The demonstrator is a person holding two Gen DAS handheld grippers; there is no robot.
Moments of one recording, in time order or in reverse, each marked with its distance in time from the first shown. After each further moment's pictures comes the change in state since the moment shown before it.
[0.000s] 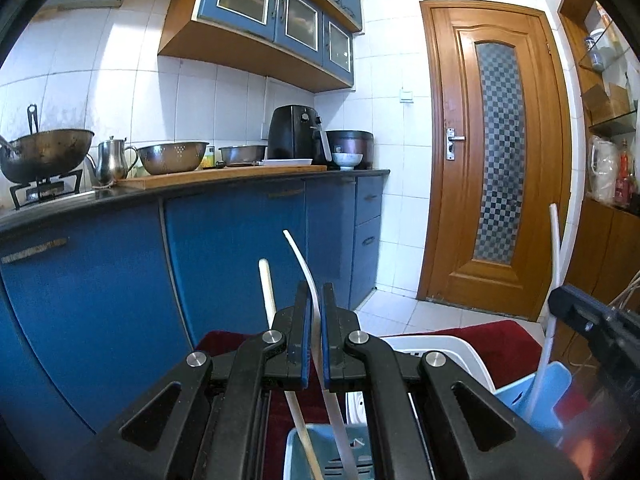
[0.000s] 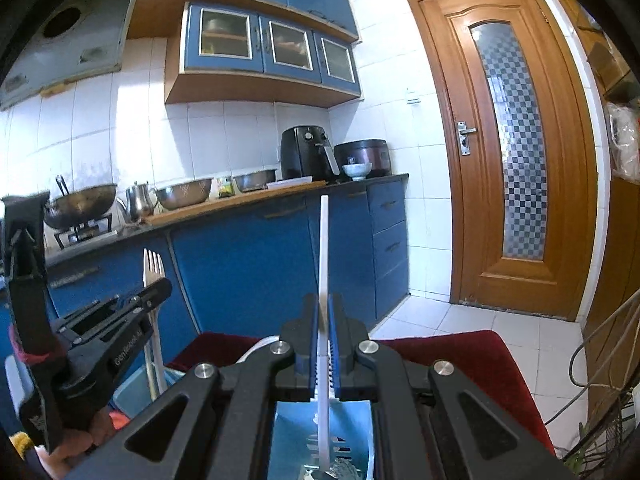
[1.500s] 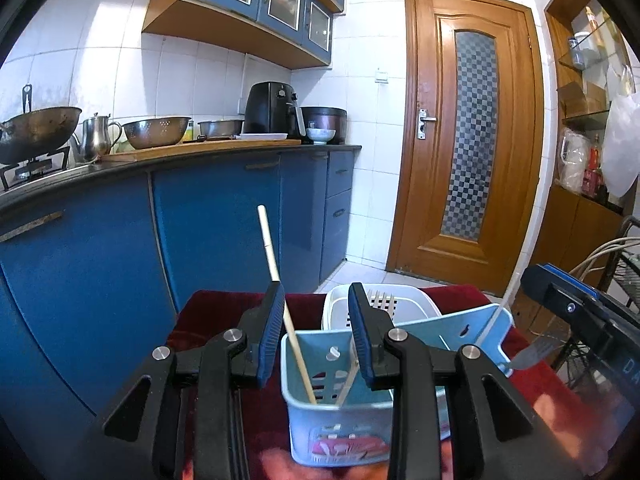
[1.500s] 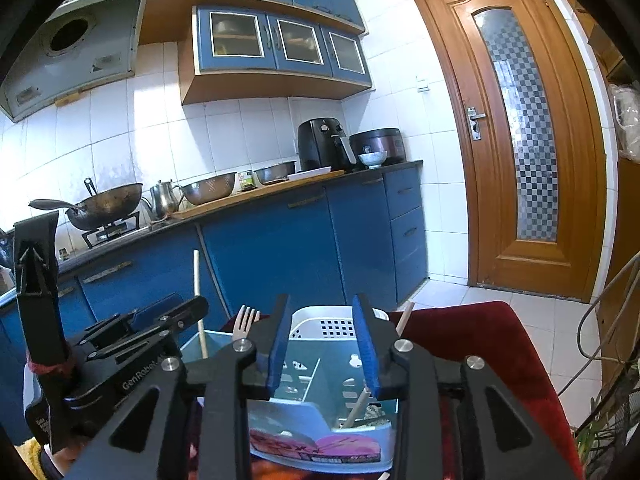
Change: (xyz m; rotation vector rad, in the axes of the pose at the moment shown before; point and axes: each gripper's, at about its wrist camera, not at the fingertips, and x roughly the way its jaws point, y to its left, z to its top) left arm -0.070 0.007 -0.015 -0.008 0.109 -0.118; right arm -0.054 0.012 -0.005 0.052 0.026 0.079
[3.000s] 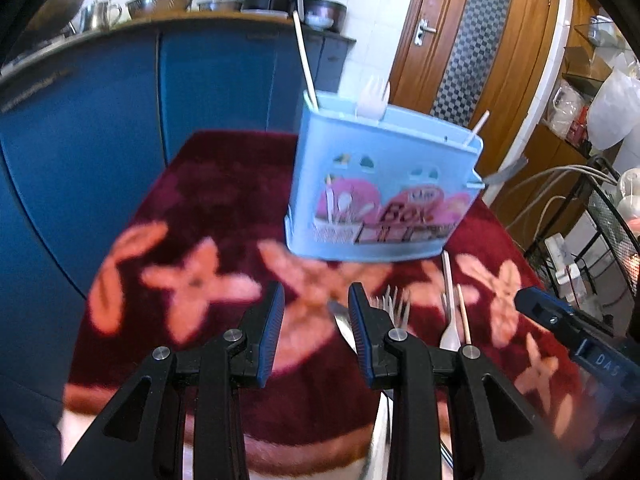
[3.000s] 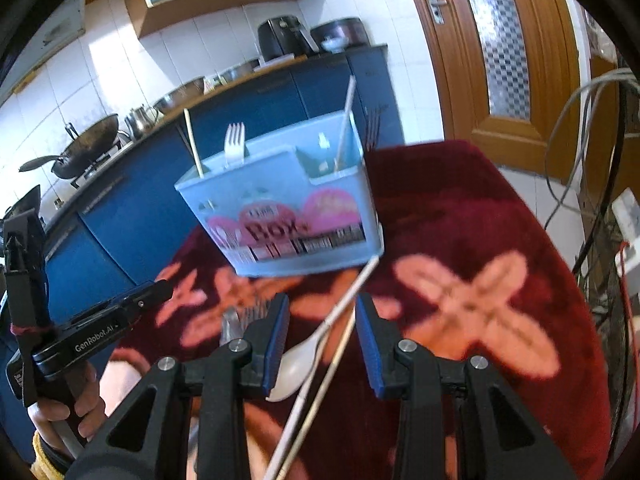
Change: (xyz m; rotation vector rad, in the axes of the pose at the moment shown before) left arm -0.064 0.024 -0.112 -0.100 0.431 -0.107; right arm -0.066 -0.006 -0.104 0.171 0.427 -0.068
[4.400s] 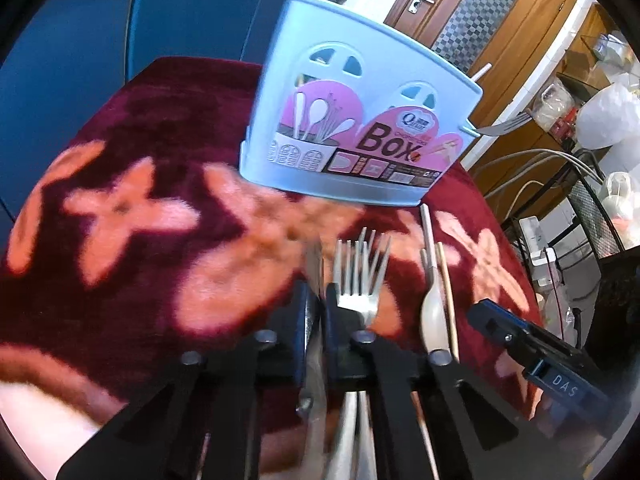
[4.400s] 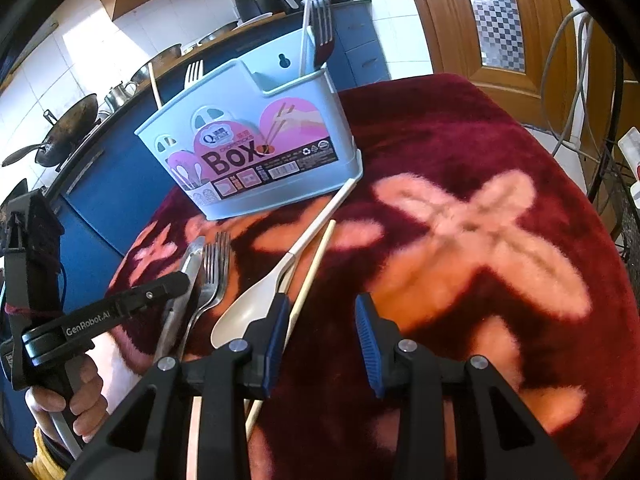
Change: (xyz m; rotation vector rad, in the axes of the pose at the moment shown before) left arm 0.046 -0.002 -0.026 -0.084 0.161 -0.155; right arm 0.027 -0.021 -0.031 0.058 0.130 0.013
